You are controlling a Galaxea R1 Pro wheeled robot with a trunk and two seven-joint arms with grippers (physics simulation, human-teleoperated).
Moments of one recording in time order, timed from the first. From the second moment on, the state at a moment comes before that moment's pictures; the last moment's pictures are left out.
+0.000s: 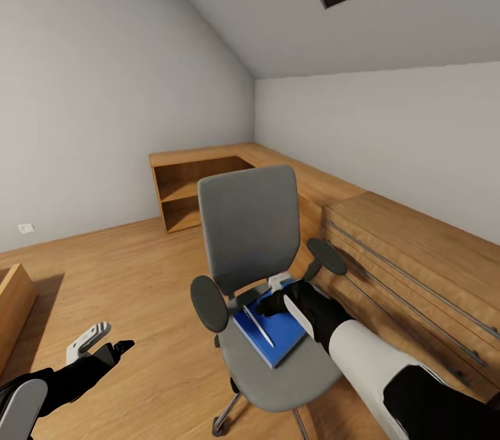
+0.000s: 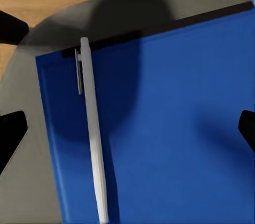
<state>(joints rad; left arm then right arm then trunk) -0.09 0.13 0.30 -1.60 0.93 0.90 0.39 -0.89 0.12 0.54 -0.45 -0.27 0.59 0.11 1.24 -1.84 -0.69</state>
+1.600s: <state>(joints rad) -0.09 0.13 0.30 -1.60 0.93 0.90 0.38 -0.90 0.13 0.53 -0.44 -0.28 0.61 0.12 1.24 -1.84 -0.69</state>
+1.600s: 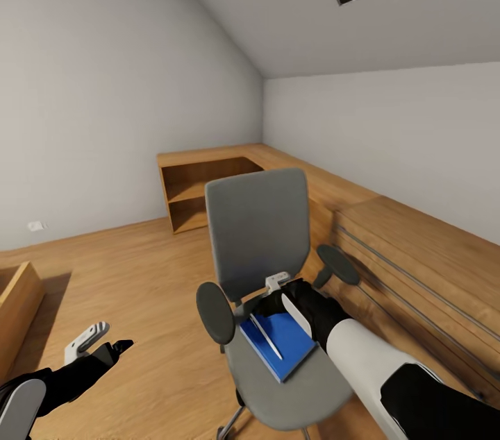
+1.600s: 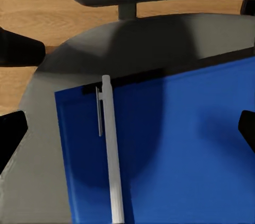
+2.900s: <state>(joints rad) -0.09 0.12 0.31 -1.61 0.93 0.90 0.39 -0.90 0.16 0.55 -0.41 -0.26 0.61 0.12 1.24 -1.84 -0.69</state>
